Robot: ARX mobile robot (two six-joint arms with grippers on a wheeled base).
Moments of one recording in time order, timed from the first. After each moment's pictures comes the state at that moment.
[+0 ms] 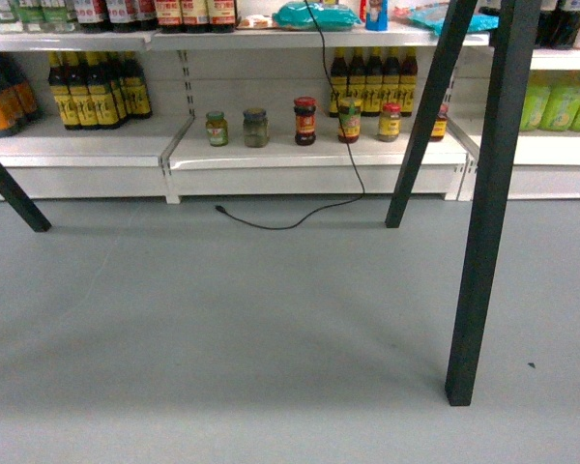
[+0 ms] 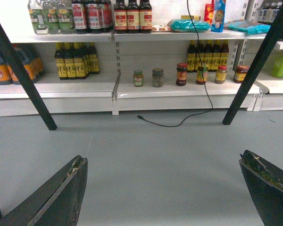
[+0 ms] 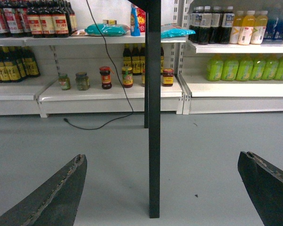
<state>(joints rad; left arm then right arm) 0.00 0.01 0.01 -0.01 0.00 -0.01 0.00 0.00 0.01 -0.01 0.00 0.00</state>
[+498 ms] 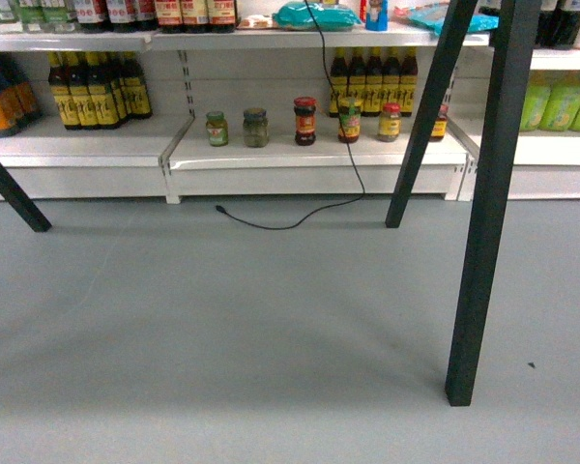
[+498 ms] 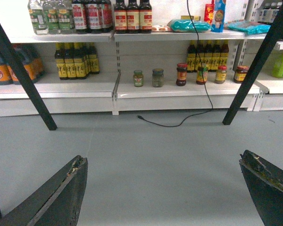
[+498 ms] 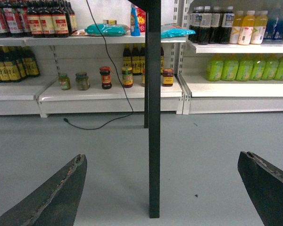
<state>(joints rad) 0.00 0.01 0.01 -0.01 0.00 -0.01 0.00 0.00 0.01 -0.01 0.00 0.00</state>
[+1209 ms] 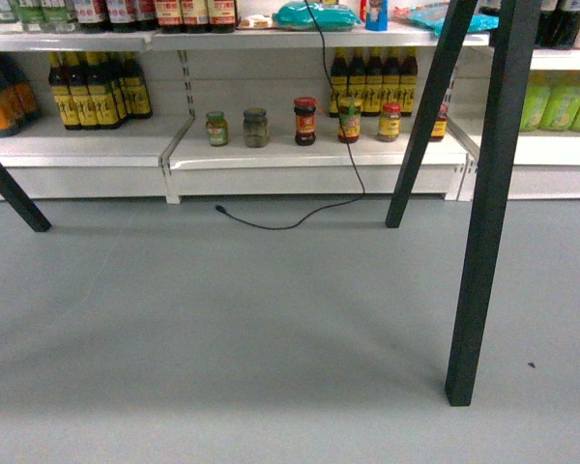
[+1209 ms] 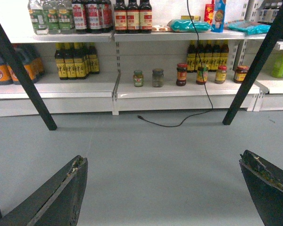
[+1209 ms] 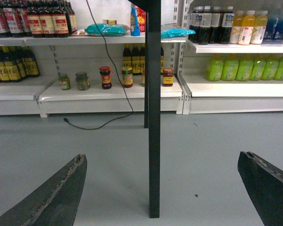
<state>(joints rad) 0.00 0.01 0.01 -0.01 0.00 -0.01 0.00 0.00 0.01 -0.01 0.00 0.00</state>
